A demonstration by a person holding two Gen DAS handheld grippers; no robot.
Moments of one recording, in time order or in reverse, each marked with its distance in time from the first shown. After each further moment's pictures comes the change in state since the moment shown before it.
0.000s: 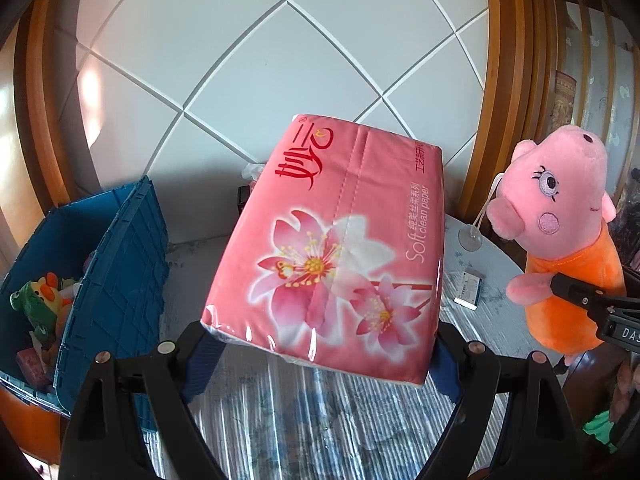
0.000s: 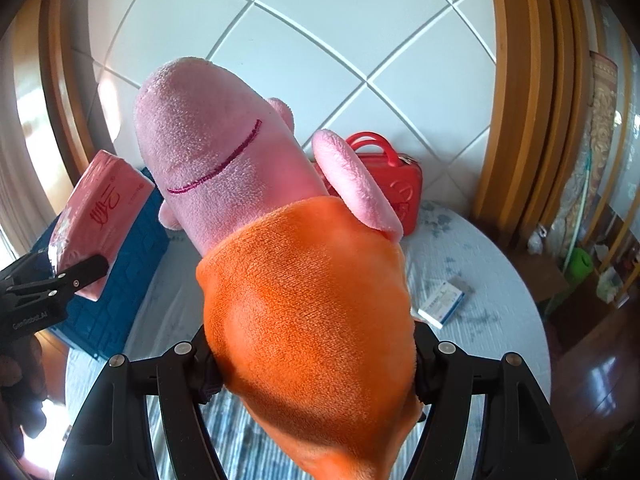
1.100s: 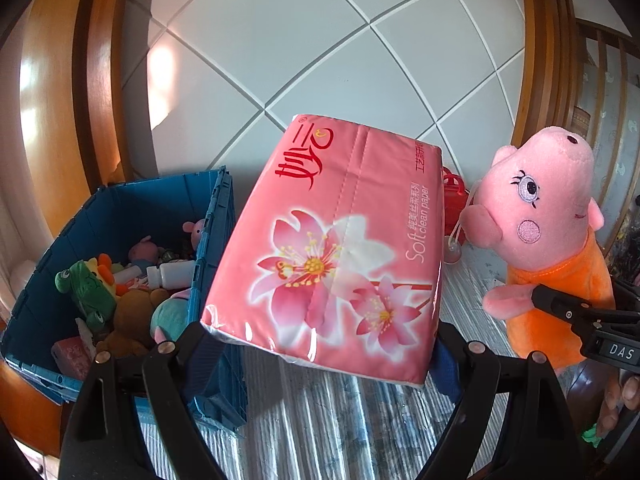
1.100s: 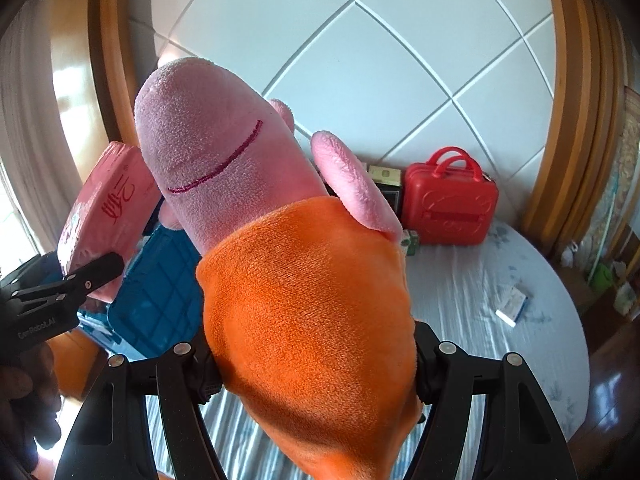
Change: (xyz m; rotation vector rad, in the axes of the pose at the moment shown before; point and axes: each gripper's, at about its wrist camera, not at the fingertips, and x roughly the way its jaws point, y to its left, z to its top) left arm -0.072 0.169 -0.035 -0.085 -0.037 0.030; right arm 0.006 0.204 -0.005 -0.056 -0.007 0.073
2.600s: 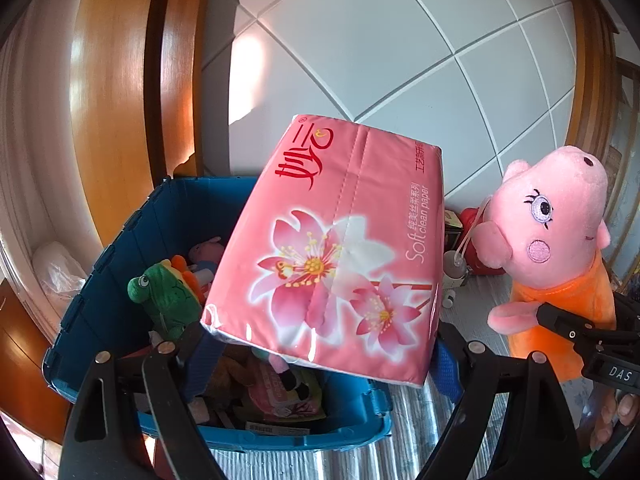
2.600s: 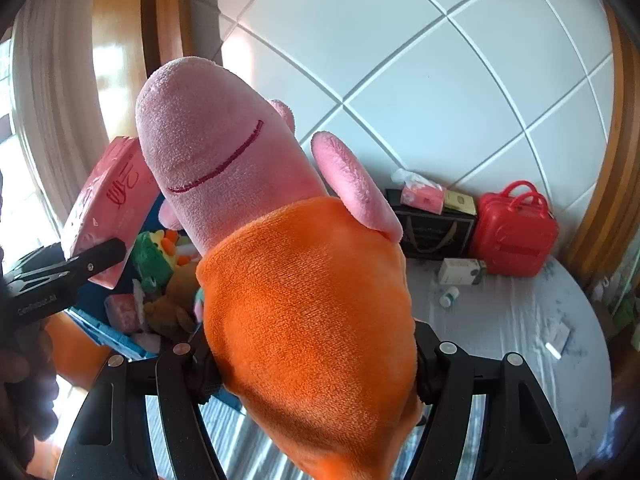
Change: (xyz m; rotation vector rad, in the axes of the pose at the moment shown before) left arm -0.016 0.189 0.016 -0.095 -0.035 0.079; right arm 0.031 0.159 0.040 -0.103 -0.014 0.071
